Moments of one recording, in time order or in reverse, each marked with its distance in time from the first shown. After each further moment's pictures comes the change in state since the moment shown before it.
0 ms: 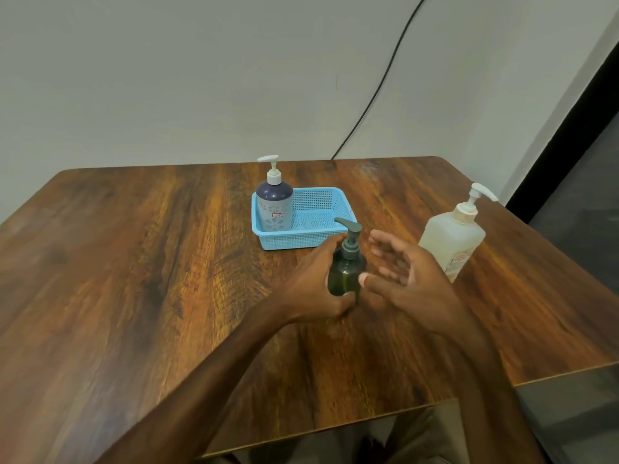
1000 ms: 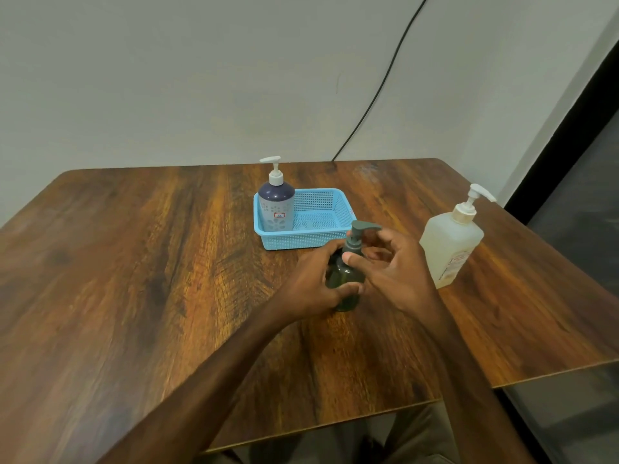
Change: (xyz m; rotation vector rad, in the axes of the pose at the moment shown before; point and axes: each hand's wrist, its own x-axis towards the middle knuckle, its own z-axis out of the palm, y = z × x) left_hand 0.003 -0.009 0.005 -0.112 0.090 0.042; right_hand 0.020 -0.008 0.021 -0.085 0.222 -0.119
